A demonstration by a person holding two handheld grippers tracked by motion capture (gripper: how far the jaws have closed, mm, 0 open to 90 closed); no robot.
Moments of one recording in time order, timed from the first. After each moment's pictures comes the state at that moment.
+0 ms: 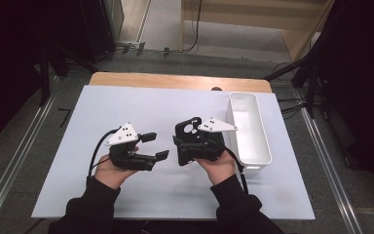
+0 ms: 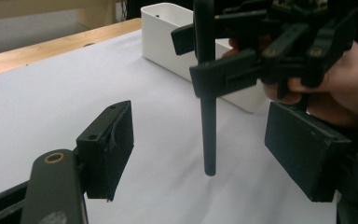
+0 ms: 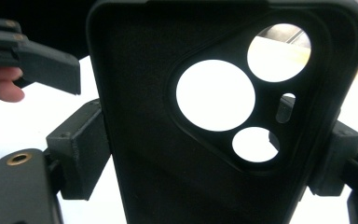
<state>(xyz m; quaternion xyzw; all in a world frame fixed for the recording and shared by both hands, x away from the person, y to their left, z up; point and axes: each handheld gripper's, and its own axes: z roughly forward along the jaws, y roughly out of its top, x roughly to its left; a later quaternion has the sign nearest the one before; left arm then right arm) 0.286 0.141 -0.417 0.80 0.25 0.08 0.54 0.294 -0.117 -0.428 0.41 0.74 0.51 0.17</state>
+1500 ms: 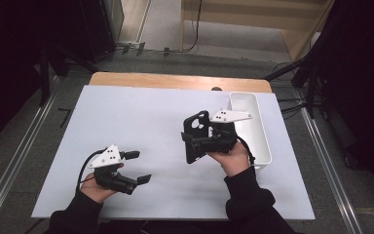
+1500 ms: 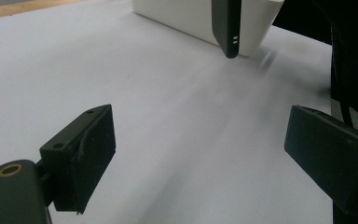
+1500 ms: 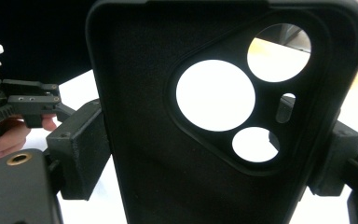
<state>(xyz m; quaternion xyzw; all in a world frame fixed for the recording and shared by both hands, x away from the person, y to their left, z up) 0.265 0.190 -0.466 0.82 0.23 0.06 0.52 0.303 -0.147 -0.403 0.36 0.76 0.52 0.13</state>
